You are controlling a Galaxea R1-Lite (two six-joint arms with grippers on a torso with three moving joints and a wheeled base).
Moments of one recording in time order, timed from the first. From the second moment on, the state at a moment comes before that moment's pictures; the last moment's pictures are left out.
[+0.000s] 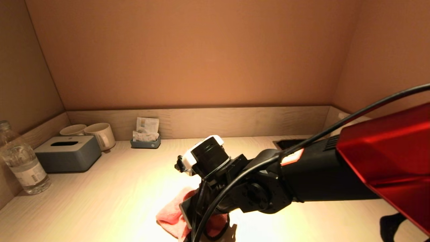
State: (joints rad) left arm 0.00 0.00 0.00 0.00 -0.02 0.00; right arm 0.84 2.00 -1.29 0.16 0.06 0.17
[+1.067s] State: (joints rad) left arm 0.00 0.00 0.00 0.00 -0.02 0.00; right arm 0.81 2.14 -1.44 0.16 0.00 0.18
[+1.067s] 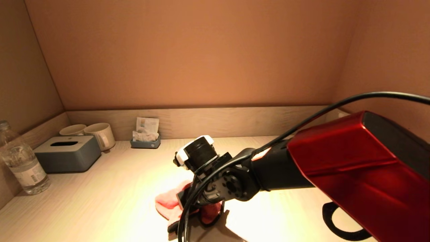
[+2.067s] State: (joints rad) left arm 0.00 0.00 0.00 0.00 -0.02 0.00; right arm 0.82 1.90 -1.09 0.07 0.00 0.16
